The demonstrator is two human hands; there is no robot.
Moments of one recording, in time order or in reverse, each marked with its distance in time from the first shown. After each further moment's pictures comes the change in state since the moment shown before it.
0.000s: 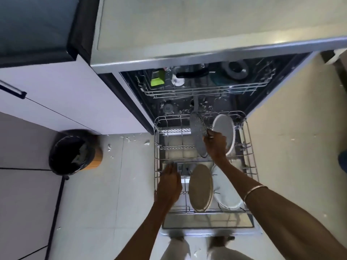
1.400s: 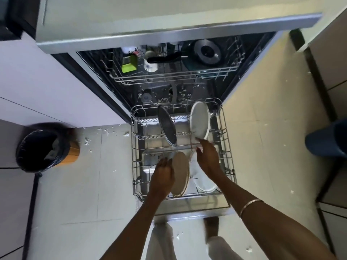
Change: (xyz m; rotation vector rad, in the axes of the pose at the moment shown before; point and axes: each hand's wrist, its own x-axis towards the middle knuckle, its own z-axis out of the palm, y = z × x) left_hand -0.001 0.027 0.057 0.111 -0.058 0.132; right_hand -0.067 0.091 -0.039 -0.065 -0.160 -0.052
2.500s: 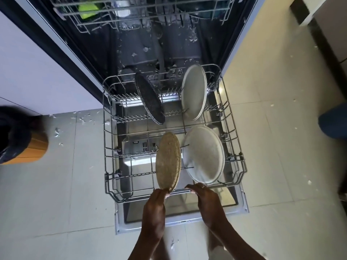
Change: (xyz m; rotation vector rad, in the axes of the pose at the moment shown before) left_hand -0.088 -0.068 0.187 -0.235 0.235 0.042; right_hand -0.146 0.186 0.129 0.020 -0.129 -0.164
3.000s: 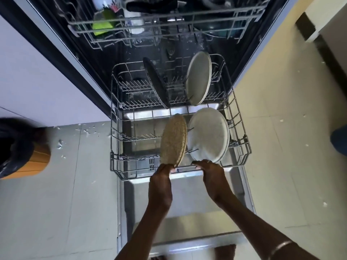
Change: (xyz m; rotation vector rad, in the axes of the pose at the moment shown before) left_hand 0.138 0.022 -0.017 -0.097 0.064 -0.201; right_hand 0.141 -0.030 -0.032 -0.167 0.127 -0.073
